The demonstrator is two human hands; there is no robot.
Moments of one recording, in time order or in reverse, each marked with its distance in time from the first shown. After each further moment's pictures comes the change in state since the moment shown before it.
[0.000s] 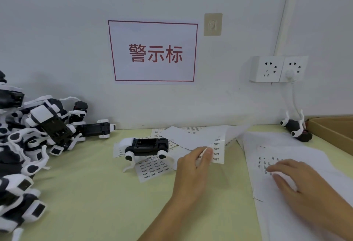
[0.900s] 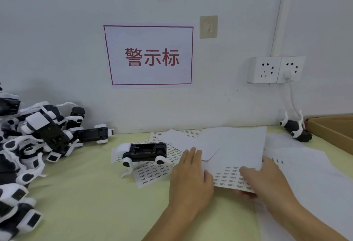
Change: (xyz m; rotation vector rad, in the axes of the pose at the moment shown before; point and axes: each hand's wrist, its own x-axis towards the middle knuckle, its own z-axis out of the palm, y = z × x) left_hand -0.004 0.000 -0.002 0.757 -0.175 0.020; right_hand 0.021 -0.084 0.024 0.795 0.065 0.445
